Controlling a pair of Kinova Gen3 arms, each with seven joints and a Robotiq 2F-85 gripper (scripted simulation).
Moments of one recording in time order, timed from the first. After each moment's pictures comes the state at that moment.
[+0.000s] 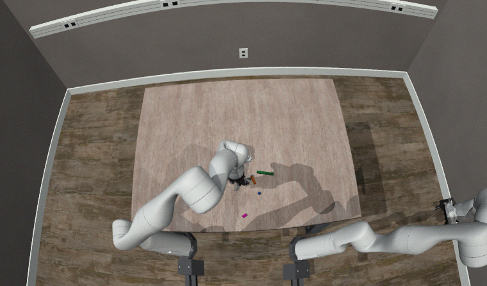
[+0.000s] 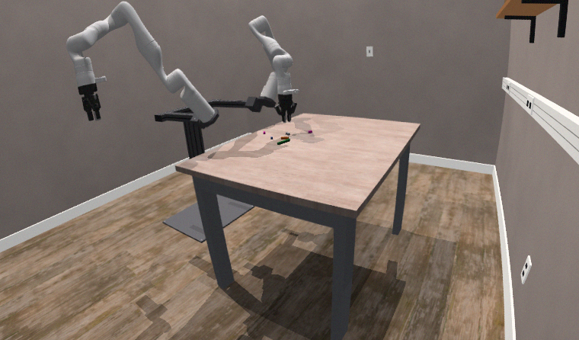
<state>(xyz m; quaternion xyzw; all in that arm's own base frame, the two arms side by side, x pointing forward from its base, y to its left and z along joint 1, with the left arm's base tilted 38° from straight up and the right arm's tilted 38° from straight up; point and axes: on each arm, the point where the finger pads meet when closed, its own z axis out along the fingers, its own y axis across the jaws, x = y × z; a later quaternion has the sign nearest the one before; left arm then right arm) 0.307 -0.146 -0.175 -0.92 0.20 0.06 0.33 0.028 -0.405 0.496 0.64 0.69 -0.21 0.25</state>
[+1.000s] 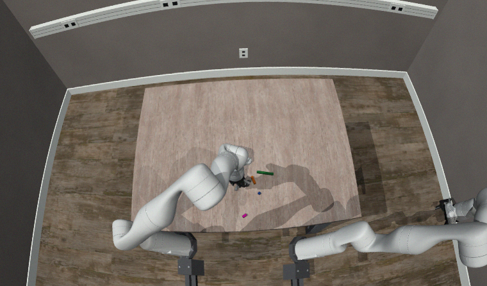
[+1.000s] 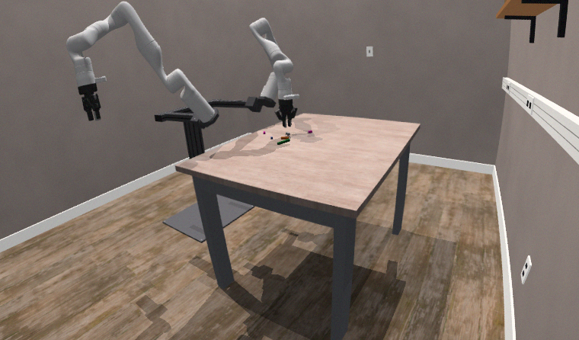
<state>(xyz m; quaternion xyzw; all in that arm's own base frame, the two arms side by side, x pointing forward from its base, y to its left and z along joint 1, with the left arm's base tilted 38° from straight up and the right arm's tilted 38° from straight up) 0.308 -0.129 -0.197 -0.92 0.20 0.06 0.32 0.028 -0.405 0.496 0.64 0.69 -0.21 0.25</state>
